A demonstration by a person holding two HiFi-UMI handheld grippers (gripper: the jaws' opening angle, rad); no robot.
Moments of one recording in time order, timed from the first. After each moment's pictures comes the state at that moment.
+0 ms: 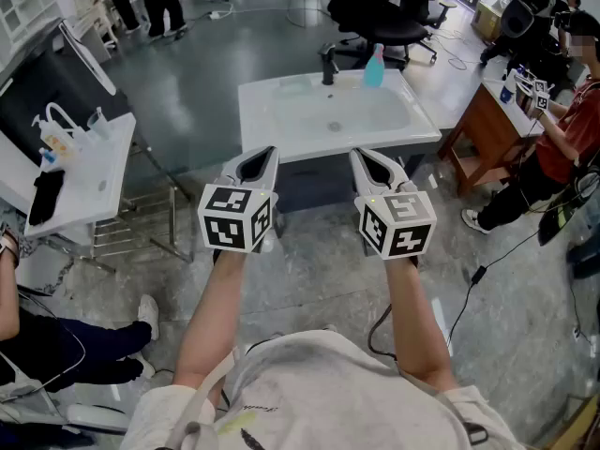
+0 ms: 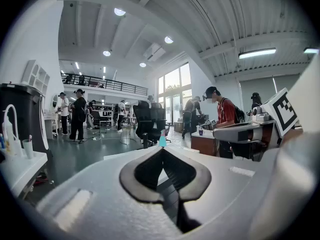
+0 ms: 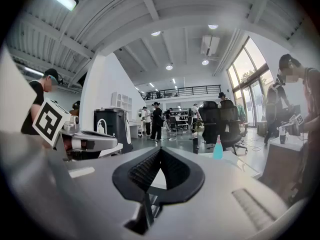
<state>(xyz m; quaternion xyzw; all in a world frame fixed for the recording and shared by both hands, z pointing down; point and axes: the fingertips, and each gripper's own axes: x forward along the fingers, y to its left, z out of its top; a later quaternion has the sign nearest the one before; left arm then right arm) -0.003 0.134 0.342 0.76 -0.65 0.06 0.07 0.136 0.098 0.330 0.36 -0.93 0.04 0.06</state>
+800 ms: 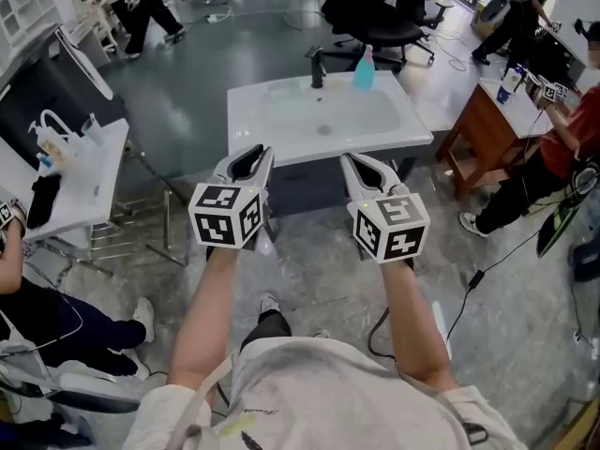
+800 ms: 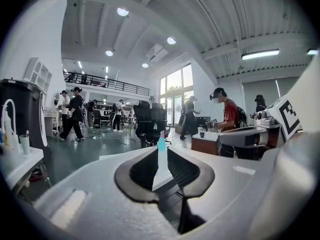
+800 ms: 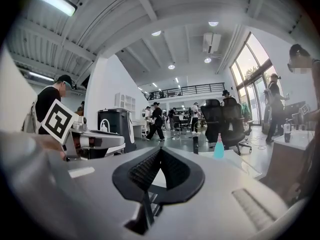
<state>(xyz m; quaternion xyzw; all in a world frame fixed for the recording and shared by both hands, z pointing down) 0.024 0.097 0.348 0.75 -0.65 0.04 0.07 0.165 0.074 0.340 0.34 -0.94 0.04 0.06</state>
